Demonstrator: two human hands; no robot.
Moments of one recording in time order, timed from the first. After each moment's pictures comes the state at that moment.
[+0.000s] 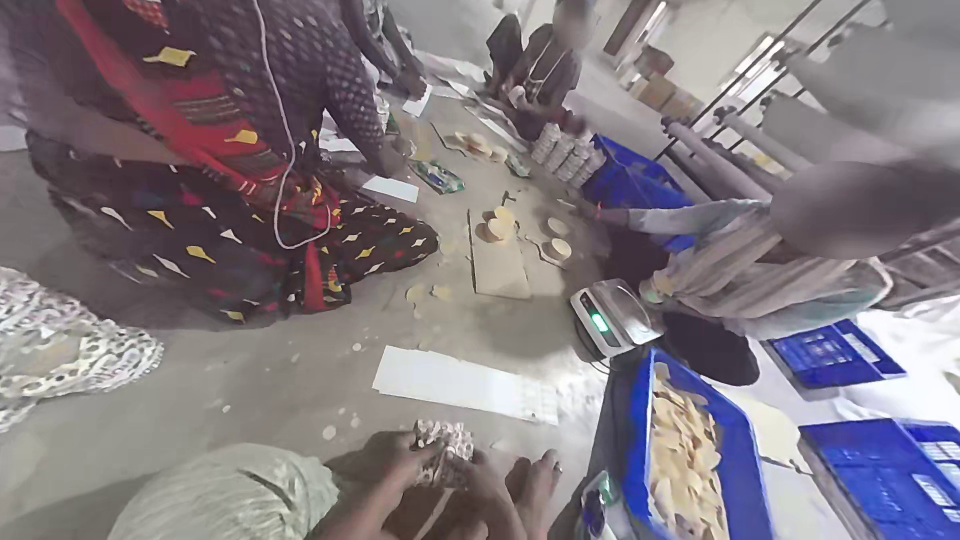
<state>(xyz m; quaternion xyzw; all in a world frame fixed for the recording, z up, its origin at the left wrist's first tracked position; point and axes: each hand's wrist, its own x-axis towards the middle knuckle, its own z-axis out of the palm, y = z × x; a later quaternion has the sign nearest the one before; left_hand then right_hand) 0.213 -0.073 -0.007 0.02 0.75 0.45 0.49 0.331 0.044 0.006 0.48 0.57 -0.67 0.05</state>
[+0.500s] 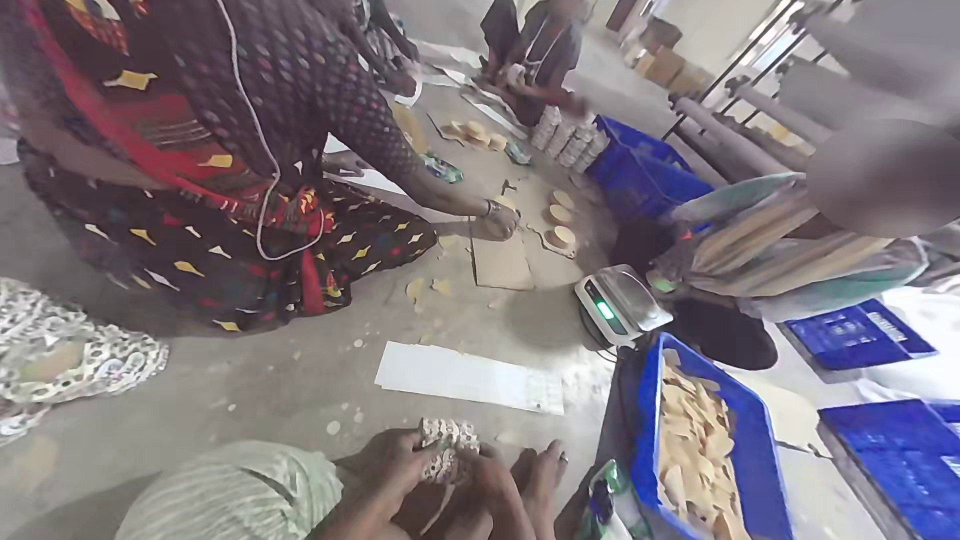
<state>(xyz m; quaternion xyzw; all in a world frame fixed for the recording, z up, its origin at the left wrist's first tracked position) 0.218 -0.080 0.001 0.07 0.77 0.43 0.47 0.338 0.047 0.001 0.53 0.56 -0.64 0.04</state>
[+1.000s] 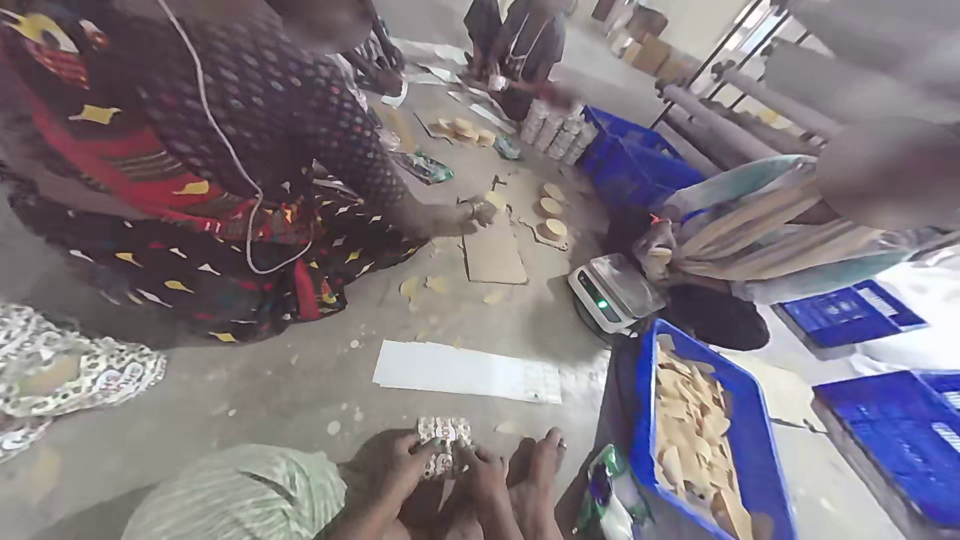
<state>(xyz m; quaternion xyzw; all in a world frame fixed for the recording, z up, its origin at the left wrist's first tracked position) 0.228 -0.089 0.018 0.10 0.79 0.41 0.45 0.348 0.020 0.005 0.56 0.58 -0.59 -0.03</state>
